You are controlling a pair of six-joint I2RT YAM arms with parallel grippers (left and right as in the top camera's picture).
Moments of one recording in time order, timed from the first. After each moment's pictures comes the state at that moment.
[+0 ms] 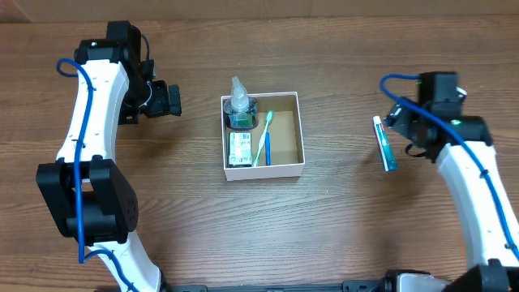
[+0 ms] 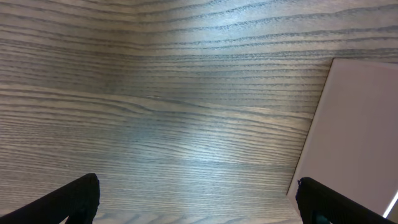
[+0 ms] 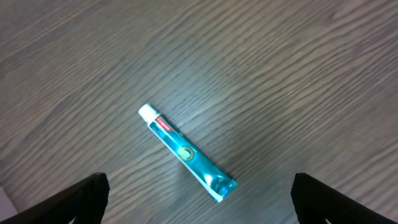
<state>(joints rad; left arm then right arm) 0.05 2.00 1.81 -1.31 0.08 -0.12 -0.07 1.44 1.16 -0.82 0.21 0.52</state>
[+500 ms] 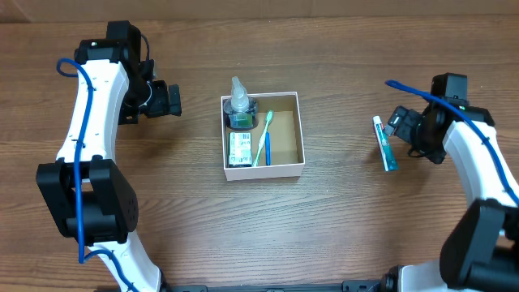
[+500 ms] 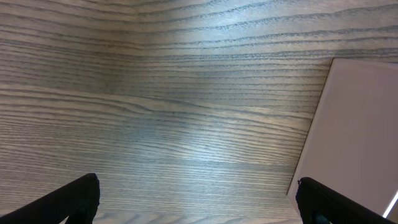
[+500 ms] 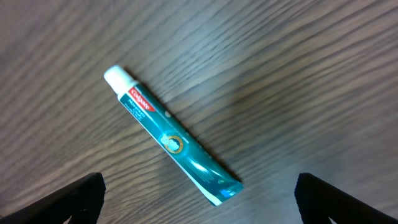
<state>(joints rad) 0.05 2.00 1.81 -1.31 0.08 -0.12 -0.20 1.67 1.16 -0.79 -0.04 0.36</state>
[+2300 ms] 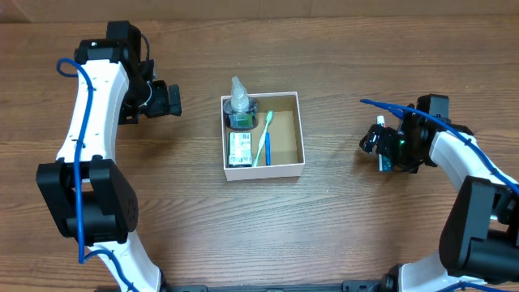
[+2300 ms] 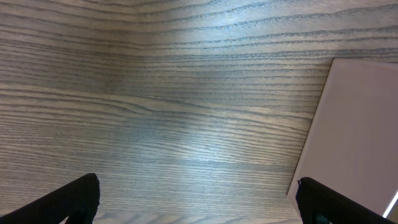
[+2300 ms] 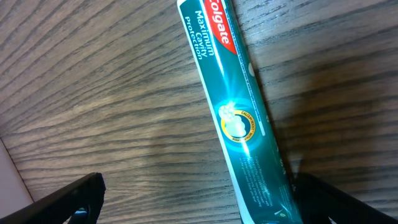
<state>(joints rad) 0.05 2.00 1.81 -1.31 0.08 -0.12 -0.20 1.73 0.98 -0.60 -0.31 0.20</state>
